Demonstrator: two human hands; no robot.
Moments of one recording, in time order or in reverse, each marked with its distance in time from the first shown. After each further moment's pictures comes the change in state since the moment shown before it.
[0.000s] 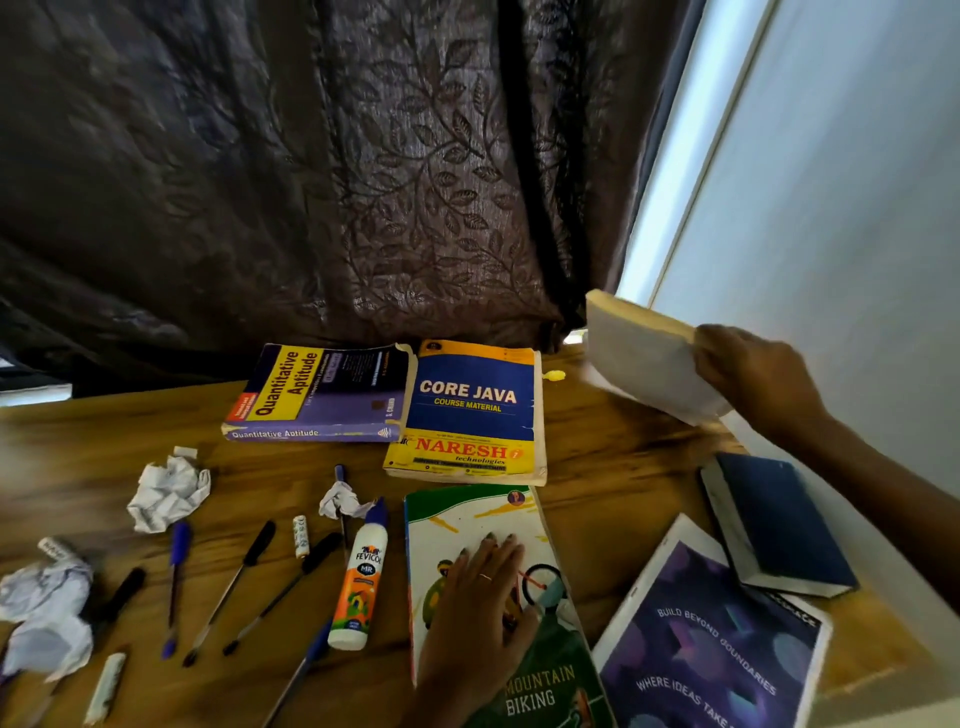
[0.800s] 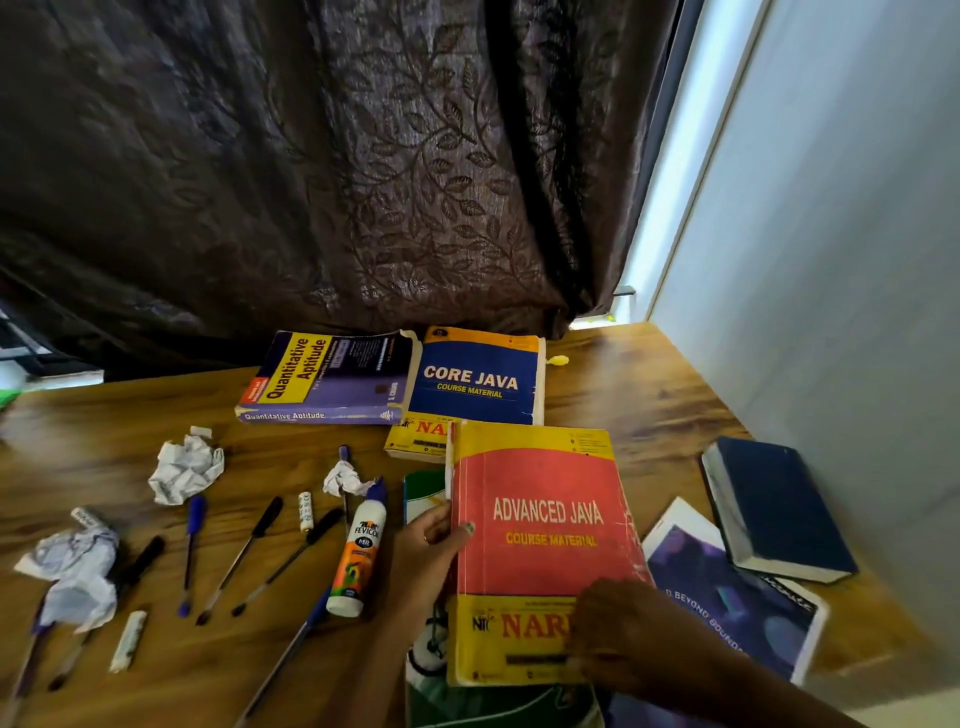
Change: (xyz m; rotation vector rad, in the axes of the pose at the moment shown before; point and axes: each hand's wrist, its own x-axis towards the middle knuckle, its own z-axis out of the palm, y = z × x) left_hand 0.013 -0.004 -0.048 -1.039 0.192 -0.575; right_hand -0.160 -0.133 0.035 0.344 -0.615 -0.473
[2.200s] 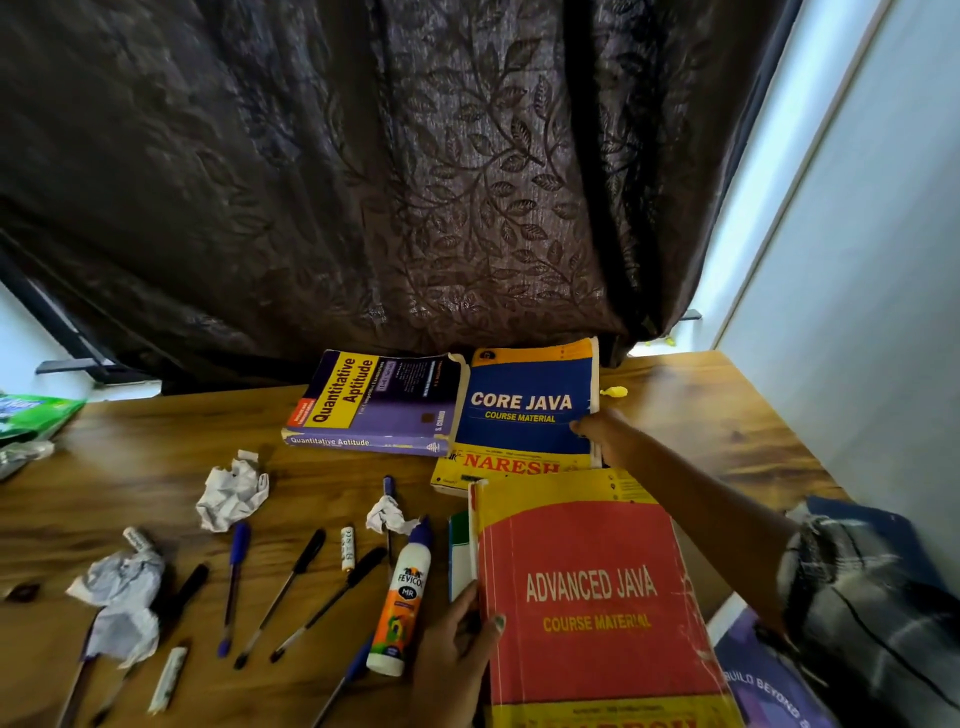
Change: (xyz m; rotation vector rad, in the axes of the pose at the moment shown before) left_hand -0.013 -0.034 -0.020 -0.020 -0.032 -0.055; right_hand 0.235 0.156 -0.030 1.224 0.378 1.253
